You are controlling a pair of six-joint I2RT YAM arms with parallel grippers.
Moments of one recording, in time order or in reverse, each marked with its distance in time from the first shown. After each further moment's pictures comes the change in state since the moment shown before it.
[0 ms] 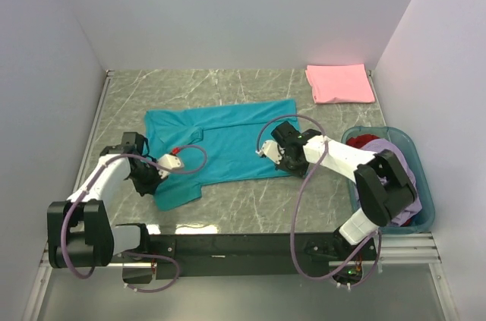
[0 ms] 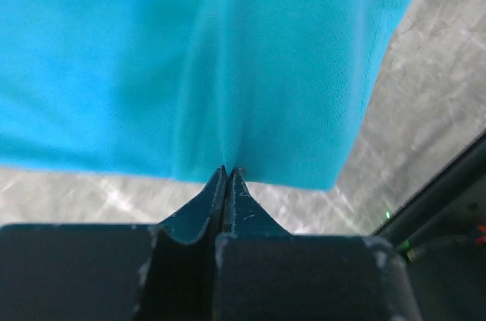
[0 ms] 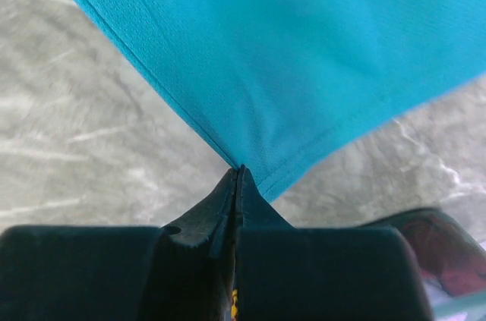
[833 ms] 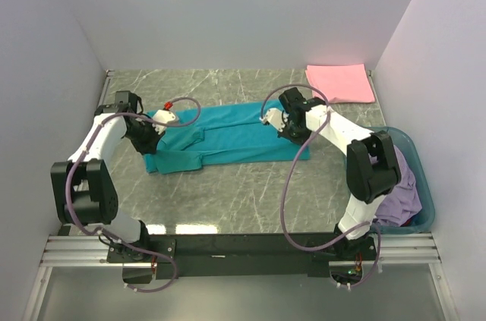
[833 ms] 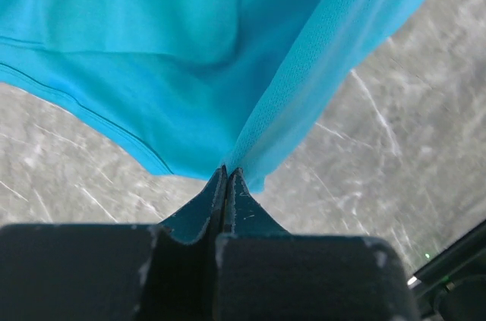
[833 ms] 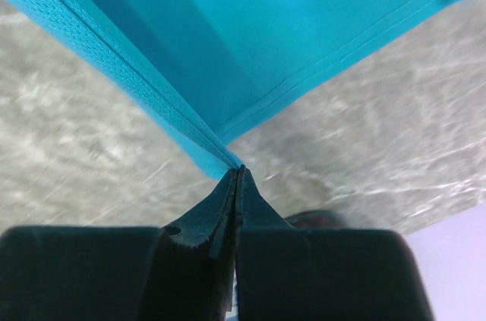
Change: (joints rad) left arm 0.047 0.296 0.484 -0.066 0.084 -0.106; right arm -0.175 0.174 0.361 -0.097 -0.019 -0.146
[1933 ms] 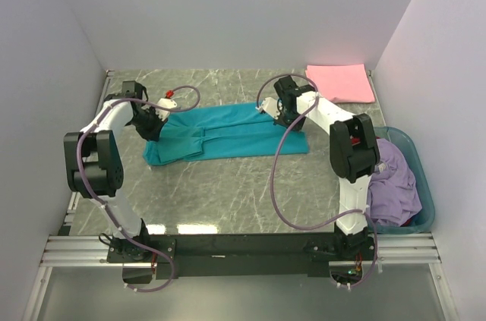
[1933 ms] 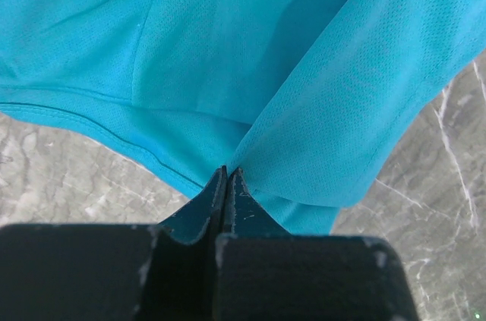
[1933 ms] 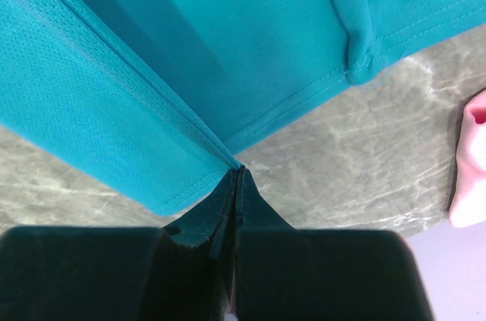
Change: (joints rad) left arm 0.000 0.258 0.161 0.138 -0.025 -0.068; right arm -0.040 0.259 0.267 -0.004 0.035 -0.077
